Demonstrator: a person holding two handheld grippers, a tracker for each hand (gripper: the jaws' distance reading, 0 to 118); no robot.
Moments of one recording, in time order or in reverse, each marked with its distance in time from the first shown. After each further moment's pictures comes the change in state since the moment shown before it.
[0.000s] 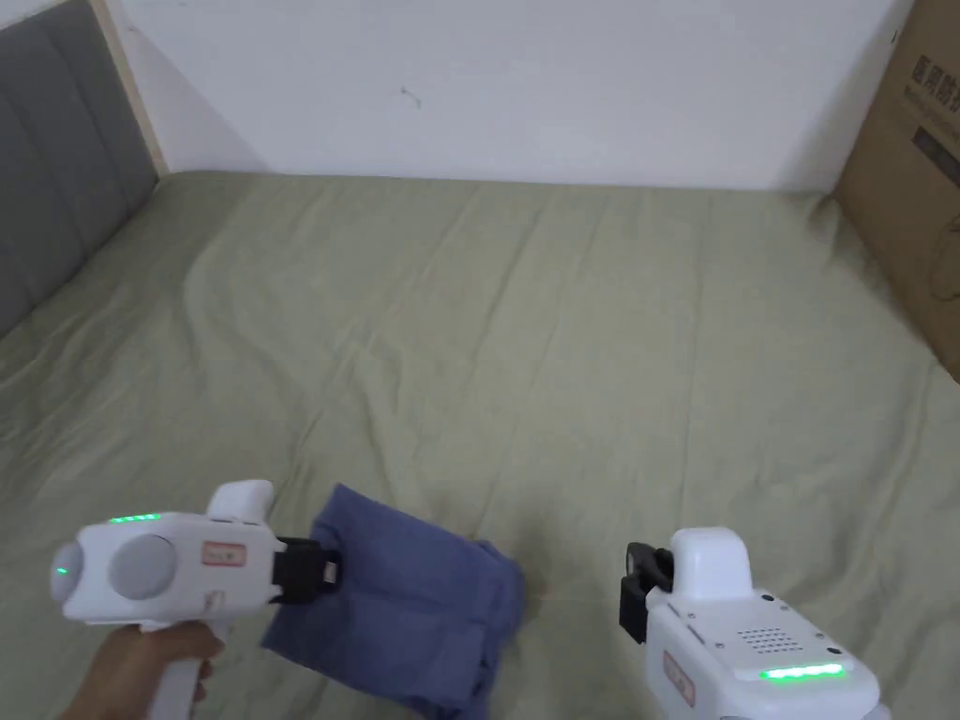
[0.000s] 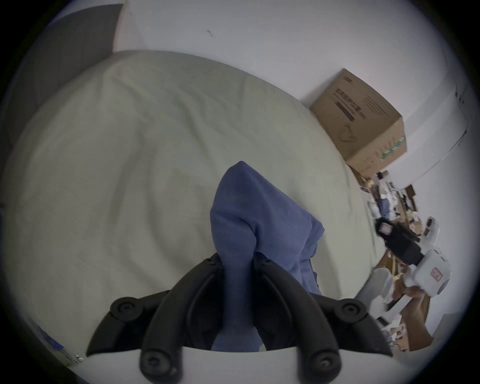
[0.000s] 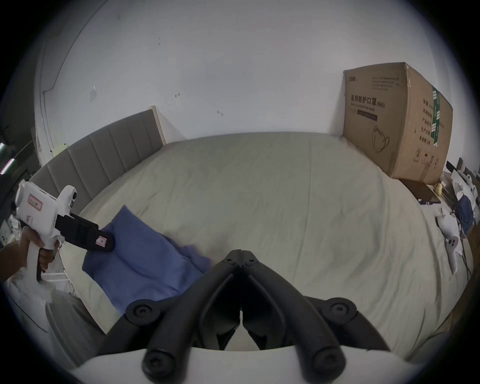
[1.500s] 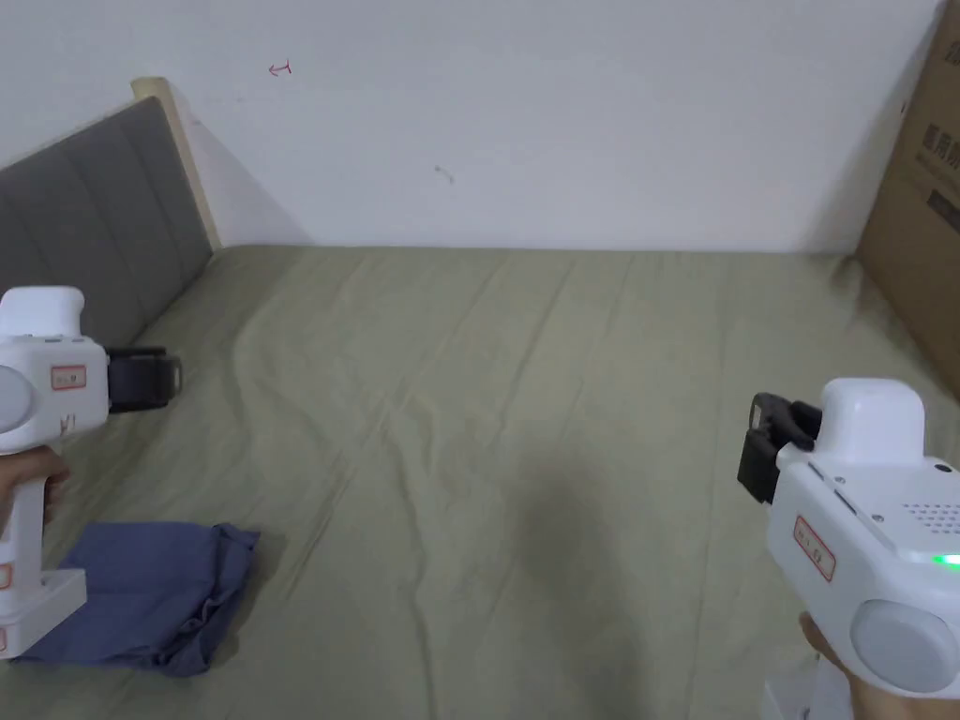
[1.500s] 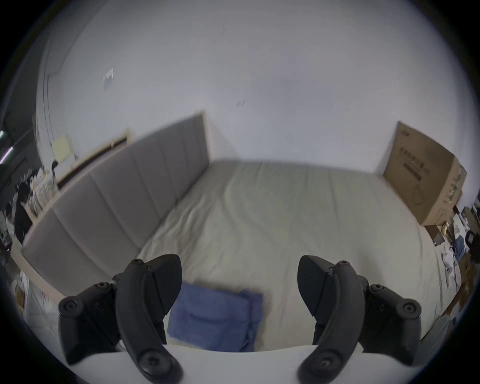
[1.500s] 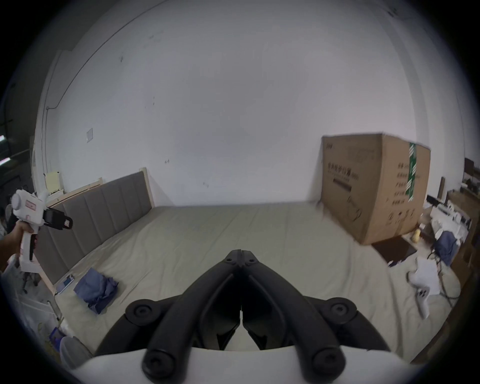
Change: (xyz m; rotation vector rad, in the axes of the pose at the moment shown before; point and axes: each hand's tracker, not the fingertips) left arm 0.024 0.127 0.209 0.552 0.496 -0.143; right arm 0.026 0.132 0.087 0.377 -0.130 0.018
